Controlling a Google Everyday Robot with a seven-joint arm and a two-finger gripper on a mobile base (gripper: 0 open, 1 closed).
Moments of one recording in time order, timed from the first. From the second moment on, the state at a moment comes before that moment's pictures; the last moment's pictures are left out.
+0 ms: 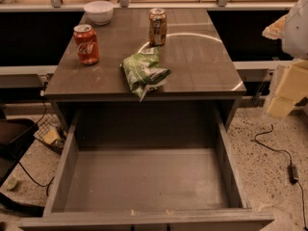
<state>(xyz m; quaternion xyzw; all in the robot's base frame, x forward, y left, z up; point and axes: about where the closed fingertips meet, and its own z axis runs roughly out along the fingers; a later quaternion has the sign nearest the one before) 0.438 -0.213 0.988 -0.60 0.78 -0.05 0.18</state>
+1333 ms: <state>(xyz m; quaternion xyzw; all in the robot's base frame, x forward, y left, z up) 0.560 -0.259 0.993 -0.51 0.76 -0.04 0.40</state>
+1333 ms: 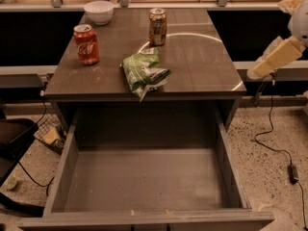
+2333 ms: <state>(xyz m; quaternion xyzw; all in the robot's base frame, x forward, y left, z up) 0.663 -0.267 1.020 -0.44 0.71 0.02 0.54</state>
